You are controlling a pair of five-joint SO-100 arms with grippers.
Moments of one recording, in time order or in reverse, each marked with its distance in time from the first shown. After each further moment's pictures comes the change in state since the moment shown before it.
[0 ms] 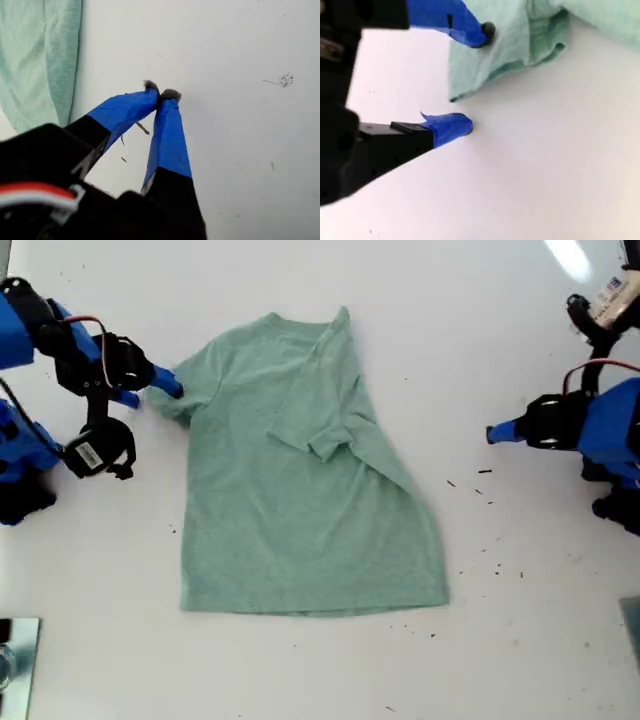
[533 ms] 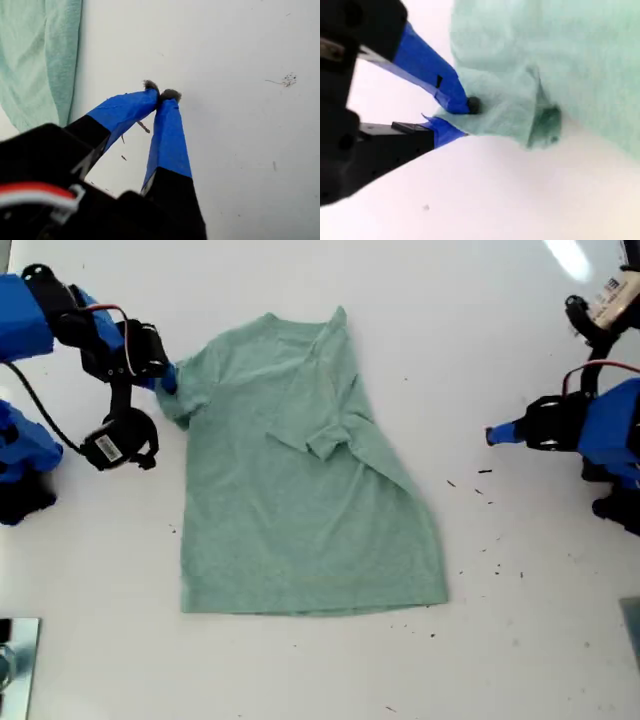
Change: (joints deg) arm 0 4.6 -6.4 -16.3 1.6 -0.4; arm 1 -0.6 -0.1 0.0 0.0 -0.2
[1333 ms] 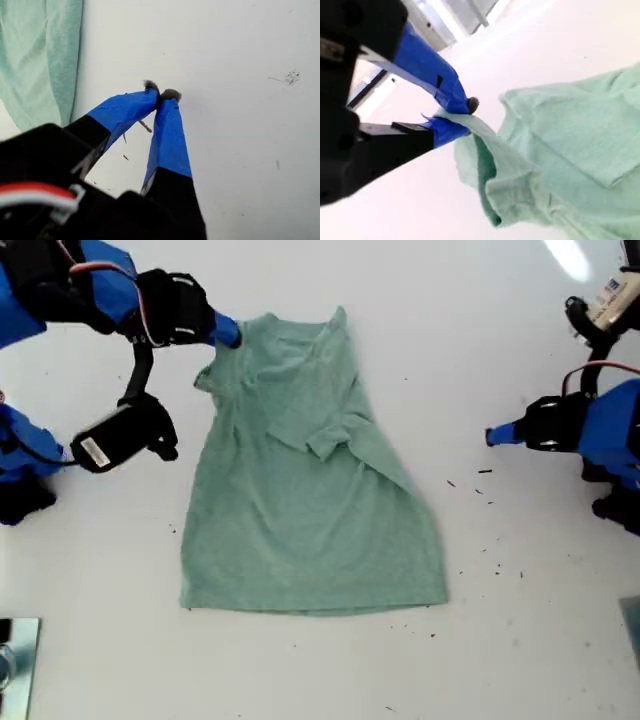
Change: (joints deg) arm 0 11.9 -2.9 -24.9 -2.1 6.9; arm 1 -0.4 0.0 0.0 0.0 1.2
